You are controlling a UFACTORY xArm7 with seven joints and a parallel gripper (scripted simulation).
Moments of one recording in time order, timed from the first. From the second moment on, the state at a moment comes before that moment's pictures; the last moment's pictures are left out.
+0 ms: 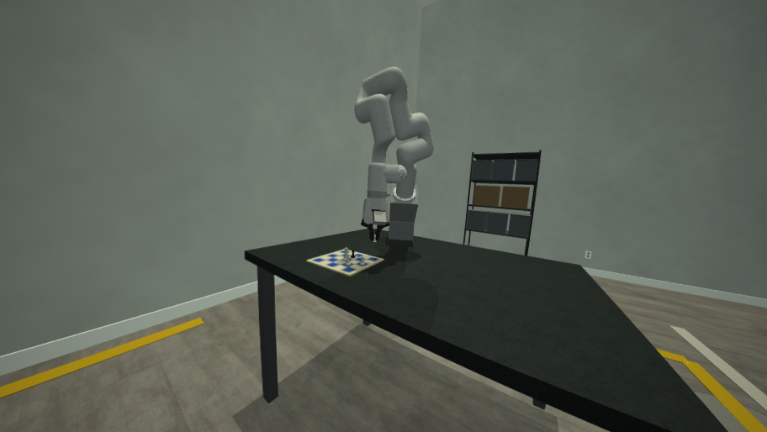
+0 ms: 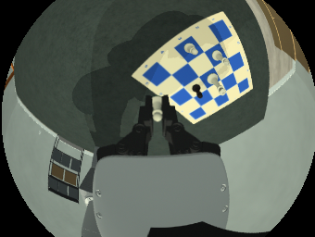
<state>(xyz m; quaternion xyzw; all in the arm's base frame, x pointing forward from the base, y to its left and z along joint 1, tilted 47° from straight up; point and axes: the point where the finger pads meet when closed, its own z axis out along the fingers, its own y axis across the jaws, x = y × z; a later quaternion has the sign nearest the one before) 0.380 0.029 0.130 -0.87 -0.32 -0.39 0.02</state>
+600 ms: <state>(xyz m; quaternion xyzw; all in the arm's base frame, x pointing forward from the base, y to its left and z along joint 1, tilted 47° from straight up) 0.408 0.041 0.102 -0.87 -0.32 -0.38 0.03</state>
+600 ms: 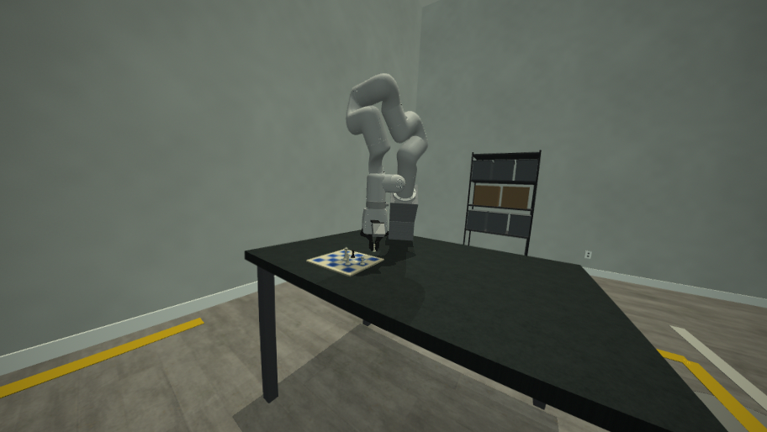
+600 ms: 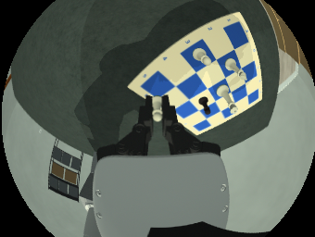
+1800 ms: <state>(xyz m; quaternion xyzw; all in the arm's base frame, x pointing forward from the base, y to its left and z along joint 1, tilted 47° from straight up) 0.427 0.049 0.083 -0.86 -0.31 -0.40 0.02</state>
